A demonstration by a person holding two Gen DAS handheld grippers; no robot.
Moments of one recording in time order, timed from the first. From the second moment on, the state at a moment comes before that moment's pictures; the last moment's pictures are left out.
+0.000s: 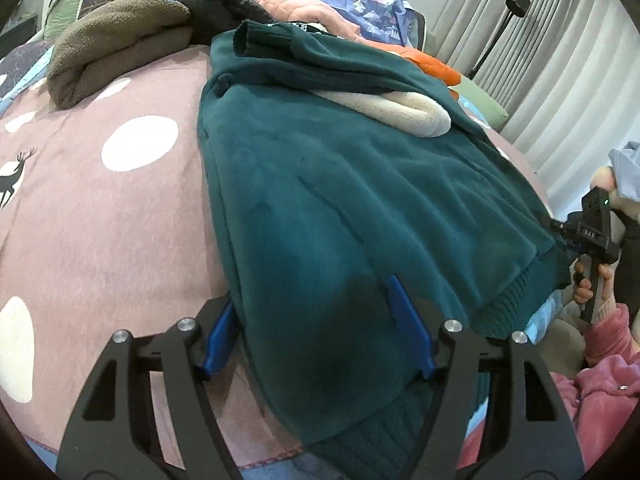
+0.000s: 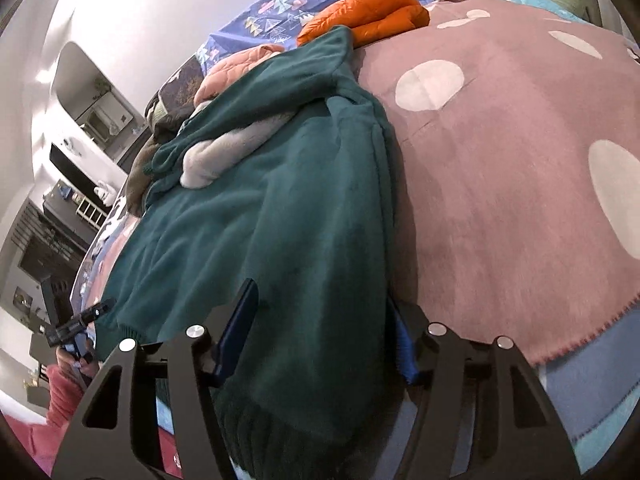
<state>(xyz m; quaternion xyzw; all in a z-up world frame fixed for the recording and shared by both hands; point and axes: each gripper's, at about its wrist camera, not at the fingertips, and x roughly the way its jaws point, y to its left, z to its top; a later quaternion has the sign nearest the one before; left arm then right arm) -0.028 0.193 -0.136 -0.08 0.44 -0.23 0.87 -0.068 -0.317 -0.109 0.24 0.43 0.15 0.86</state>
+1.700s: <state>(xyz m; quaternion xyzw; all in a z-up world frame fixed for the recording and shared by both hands) 0.244 0.085 -0.048 0.03 0.44 -0.17 0.88 0.239 -0.235 -0.015 0.13 0.45 0.13 0.88</state>
